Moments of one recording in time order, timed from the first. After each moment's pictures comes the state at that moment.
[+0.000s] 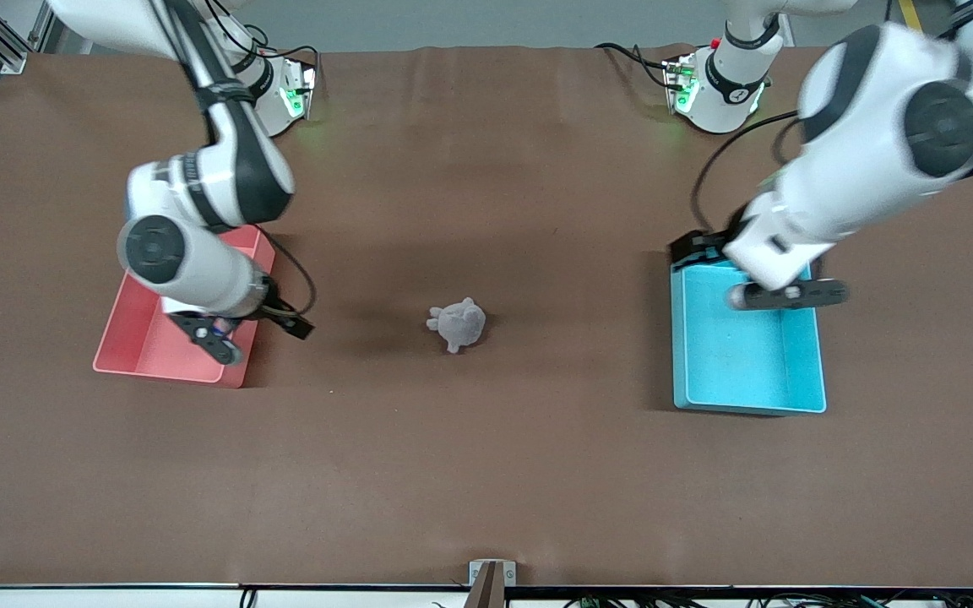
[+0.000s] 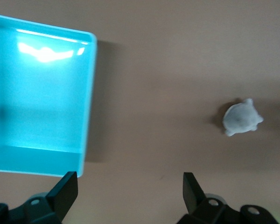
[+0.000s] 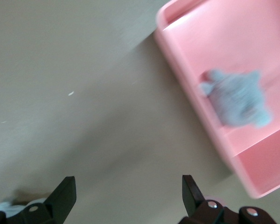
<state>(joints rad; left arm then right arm) -0.23 0.23 -0.20 -1.57 -0.14 1.77 -0.48 0.34 0.25 -0.11 -1.86 0.09 1.98 0.82</state>
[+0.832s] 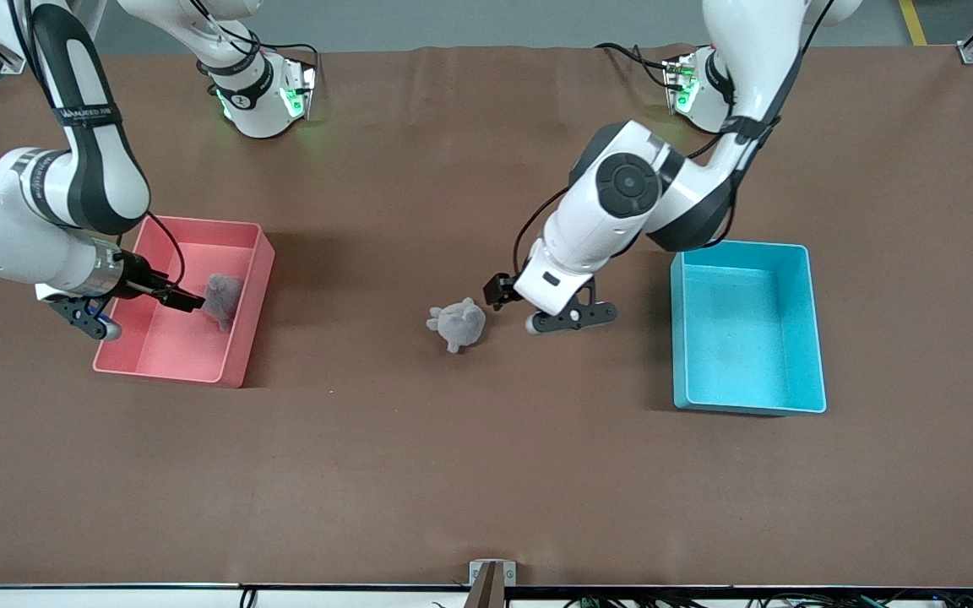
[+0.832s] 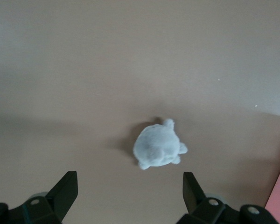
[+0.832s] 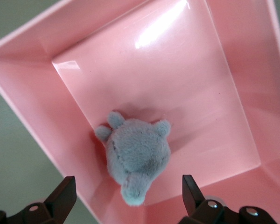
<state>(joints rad) -0.50 0.51 -0.21 -1.56 -0.16 2.26 -0.80 0.01 0.16 -0.11 -2.20 0.18 2.19 0.33</state>
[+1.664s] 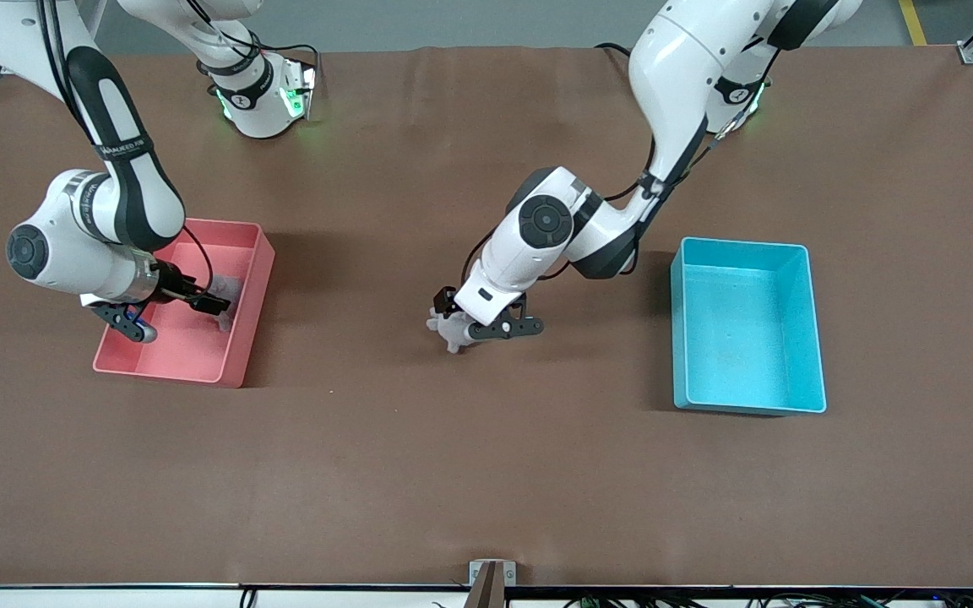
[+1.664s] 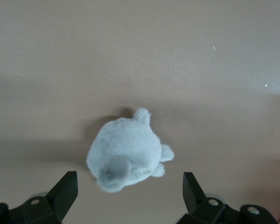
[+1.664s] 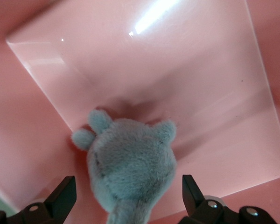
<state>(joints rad) -0.62 0.75 -0.21 -1.49 -0.16 2.47 -0.80 0.01 0.27 -0.09 -2.23 0.22 2.27 0.33</state>
